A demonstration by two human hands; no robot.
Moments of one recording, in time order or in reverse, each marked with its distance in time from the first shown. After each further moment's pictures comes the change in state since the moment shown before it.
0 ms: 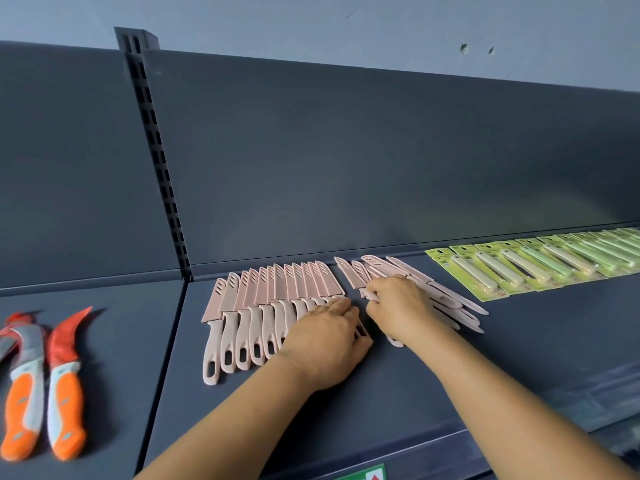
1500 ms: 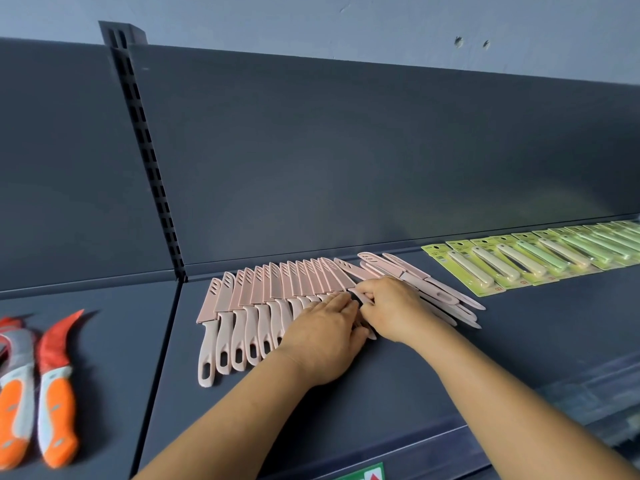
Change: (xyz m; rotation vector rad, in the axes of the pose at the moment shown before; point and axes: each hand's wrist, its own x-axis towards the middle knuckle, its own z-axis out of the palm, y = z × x) left_hand 0.007 -0.003 0.002 -0.051 -0.047 0.019; right_hand -0.001 0.001 0.003 0.151 -0.070 -0.068
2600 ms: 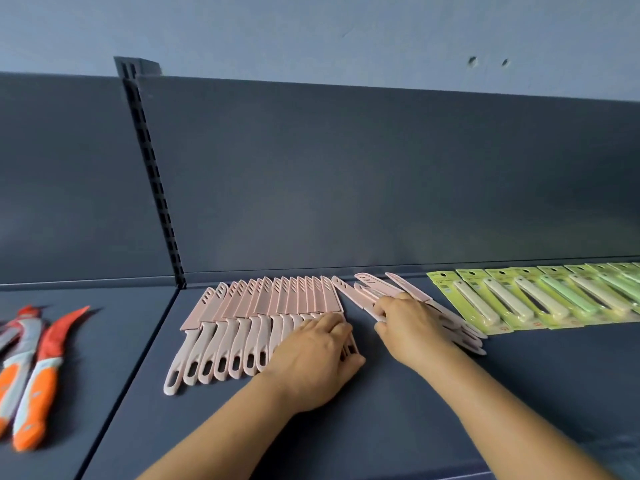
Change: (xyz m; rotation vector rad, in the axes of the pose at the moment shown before) left_hand 0.010 0.030 0.001 0.053 0.113 -0.087; right_hand 0.014 0.050 -0.023 -0.269 0.030 -0.102
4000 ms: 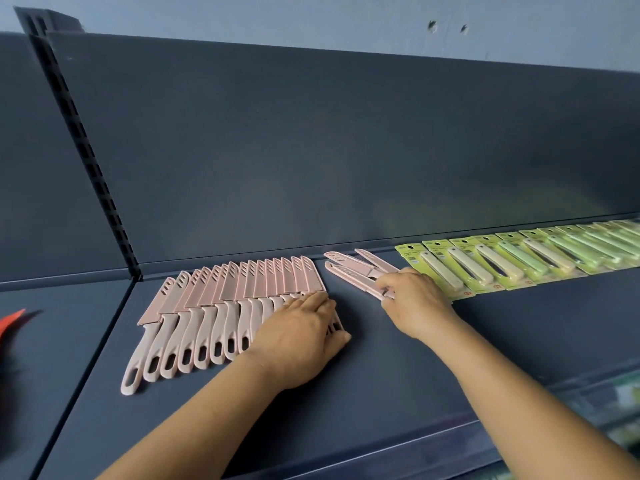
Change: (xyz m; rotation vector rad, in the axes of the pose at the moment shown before) left_hand 0.014 0.006 0.009 0.041 -0.070 0.046; right_hand -0.009 0.043 0.000 0.176 0.025 0.167
